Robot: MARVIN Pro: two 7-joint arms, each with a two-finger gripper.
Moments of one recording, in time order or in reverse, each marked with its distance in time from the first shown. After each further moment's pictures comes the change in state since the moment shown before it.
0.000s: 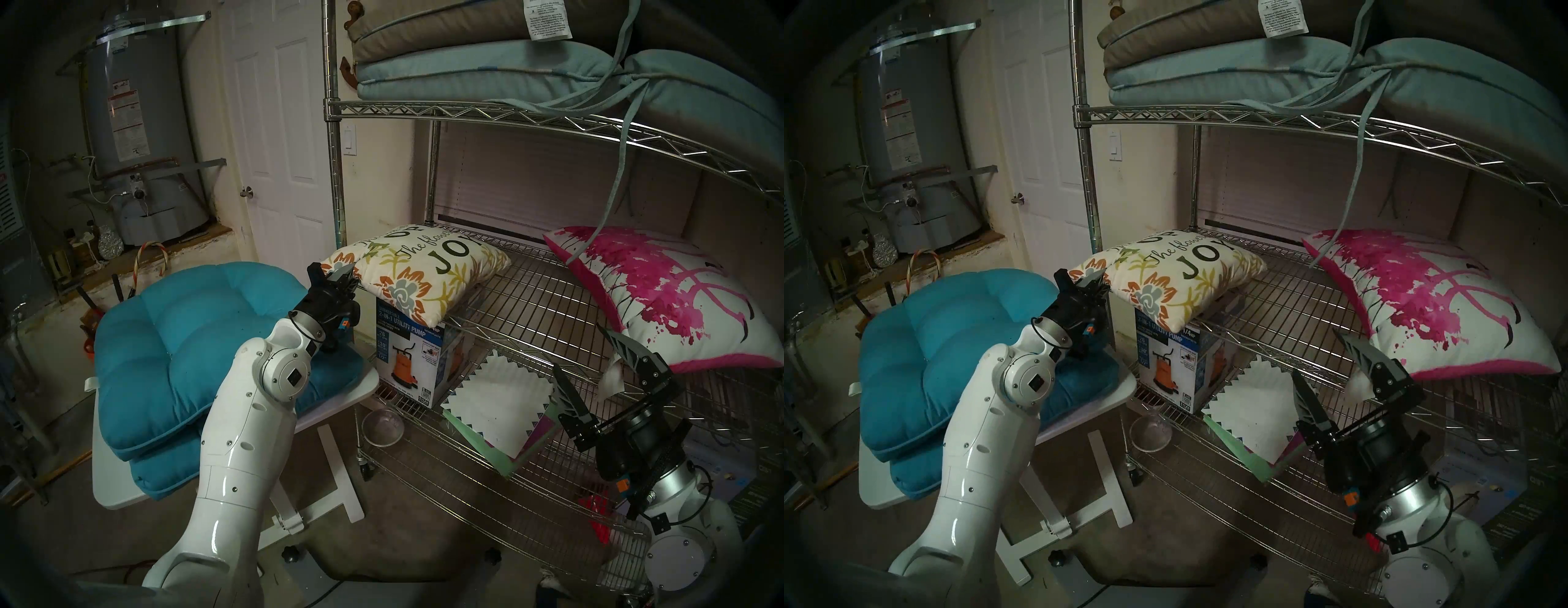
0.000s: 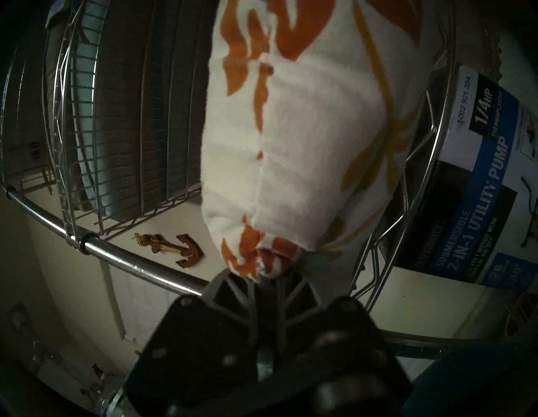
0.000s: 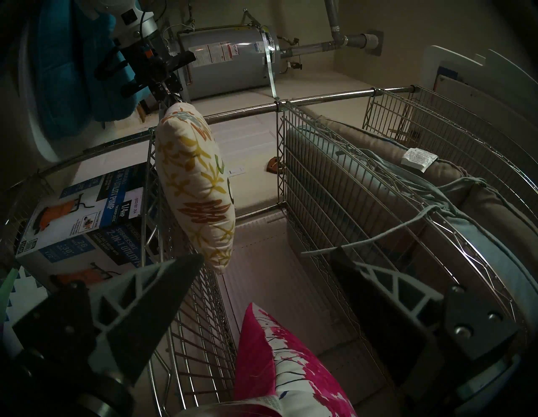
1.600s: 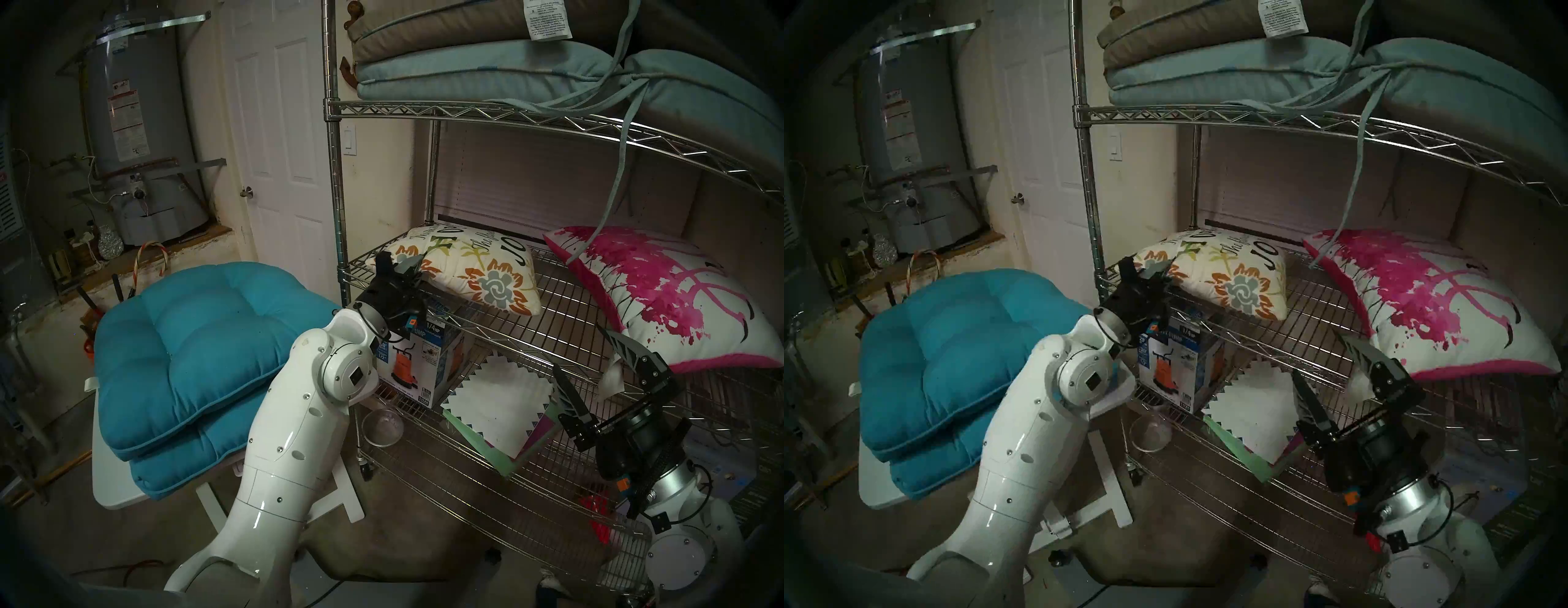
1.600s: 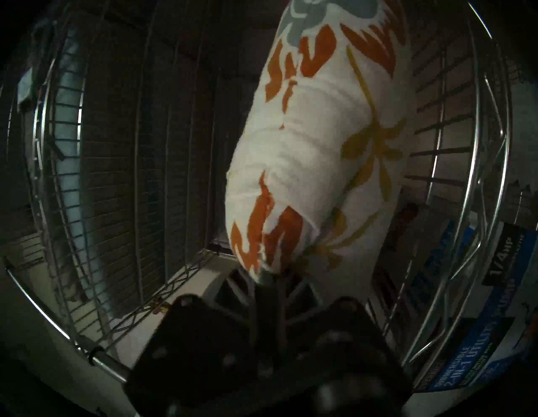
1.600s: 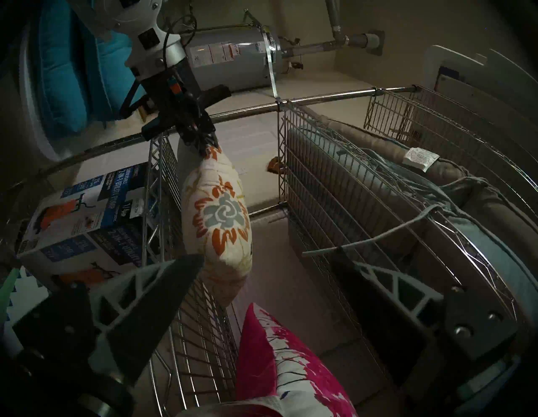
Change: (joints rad) left arm 0.046 -0.058 0.186 -0.162 0.078 0.061 -0.023; right arm -0.004 0.017 0.000 0.000 0.009 0.011 -0.002
